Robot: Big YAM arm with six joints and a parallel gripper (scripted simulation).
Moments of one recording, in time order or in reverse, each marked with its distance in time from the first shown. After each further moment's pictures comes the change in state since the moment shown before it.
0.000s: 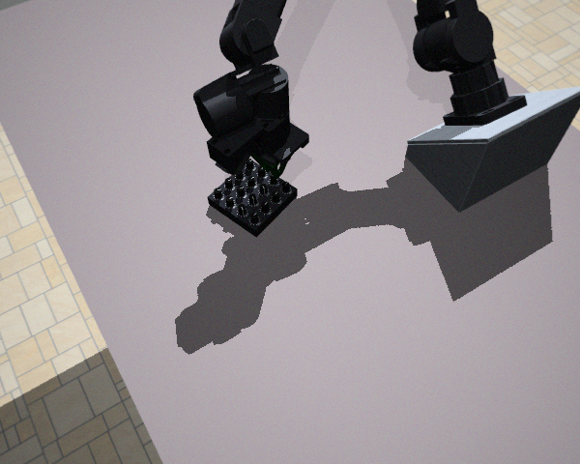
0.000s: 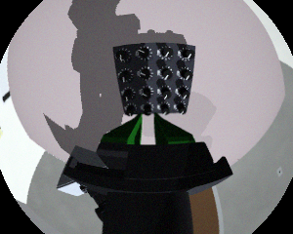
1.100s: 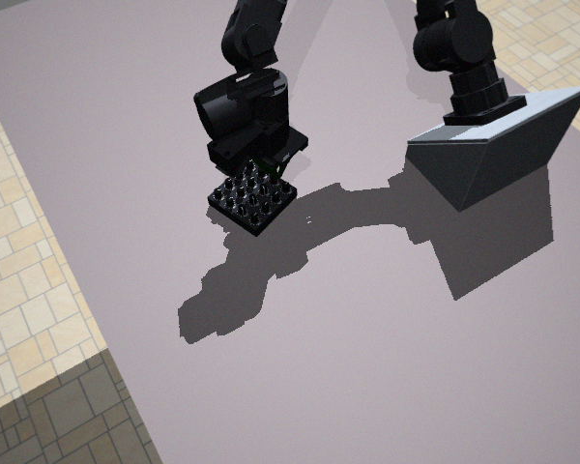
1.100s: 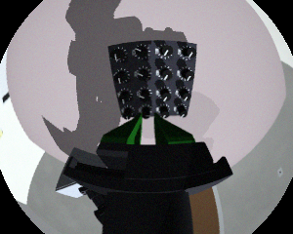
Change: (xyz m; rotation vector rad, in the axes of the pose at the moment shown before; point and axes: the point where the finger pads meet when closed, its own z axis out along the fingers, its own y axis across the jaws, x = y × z) arm 0.001 -0.003 0.009 -0.001 -0.001 0.003
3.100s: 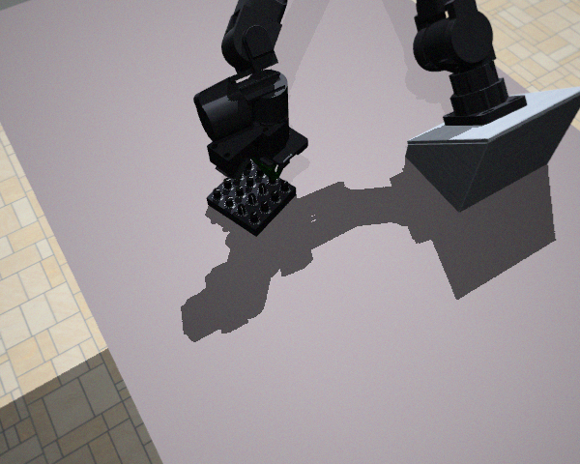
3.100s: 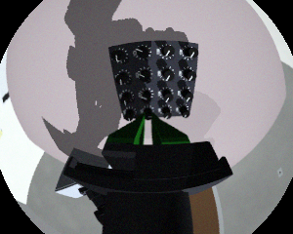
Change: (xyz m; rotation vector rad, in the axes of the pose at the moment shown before) arm -0.001 0.000 0.002 0.001 -0.002 -0.002
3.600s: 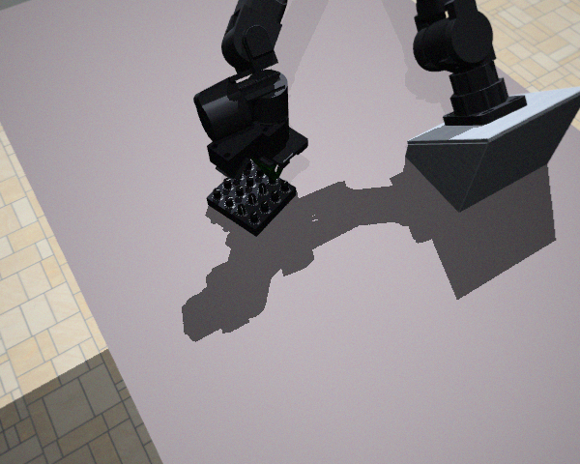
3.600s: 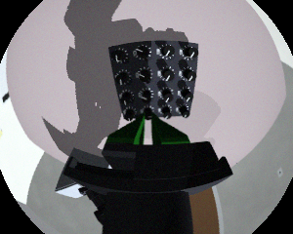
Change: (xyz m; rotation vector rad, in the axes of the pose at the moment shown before) arm 0.000 0.000 0.000 0.000 0.000 0.000
